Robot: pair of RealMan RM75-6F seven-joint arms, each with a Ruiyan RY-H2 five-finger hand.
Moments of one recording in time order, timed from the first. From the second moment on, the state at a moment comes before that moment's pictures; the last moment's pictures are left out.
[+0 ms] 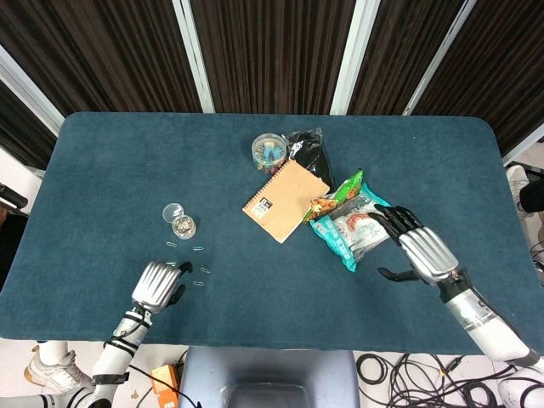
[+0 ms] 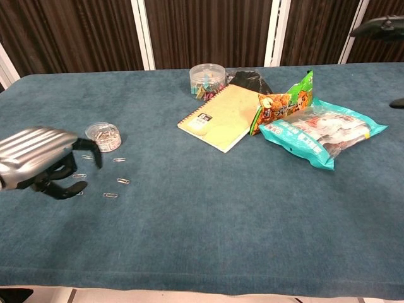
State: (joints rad) left arm -0.54 -1.55 0.03 -1.55 1.21 1.24 0.52; right arm 0.48 -1.01 0.05 -1.69 -1.56 1.12 0.23
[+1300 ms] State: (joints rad) left arm -0.53 -1.57 -0.07 -1.48 1.03 1.06 0.48; right arm 0.47 -1.02 0.01 -1.64 -1.58 1.09 0.31
